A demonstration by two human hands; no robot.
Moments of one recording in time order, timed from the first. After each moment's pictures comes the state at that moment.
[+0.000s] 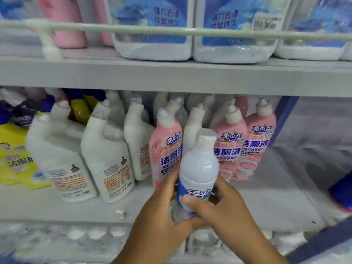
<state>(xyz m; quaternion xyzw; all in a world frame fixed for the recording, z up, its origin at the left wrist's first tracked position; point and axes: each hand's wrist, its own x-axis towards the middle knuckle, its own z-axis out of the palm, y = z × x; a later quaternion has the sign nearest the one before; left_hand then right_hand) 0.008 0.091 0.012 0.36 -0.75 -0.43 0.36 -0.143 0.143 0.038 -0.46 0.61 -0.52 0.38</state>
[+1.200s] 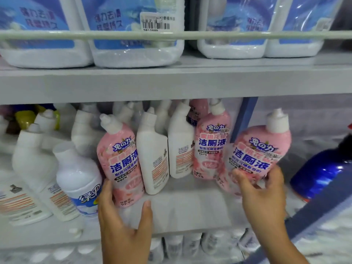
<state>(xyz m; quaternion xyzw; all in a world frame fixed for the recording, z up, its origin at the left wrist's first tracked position) -0.044 0.088 -0.047 0.44 -0.60 -0.27 0.61 -0.284 0.166 0.003 -0.27 0.71 -0.65 0.05</state>
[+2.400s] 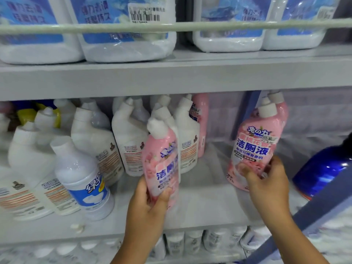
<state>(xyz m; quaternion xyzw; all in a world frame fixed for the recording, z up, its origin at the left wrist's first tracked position) -0.077 0.080 -0.032 0.43 -0.60 -0.49 0.47 -0.327 0.158 -0.007 -0.32 0.71 -0.62 0.06</state>
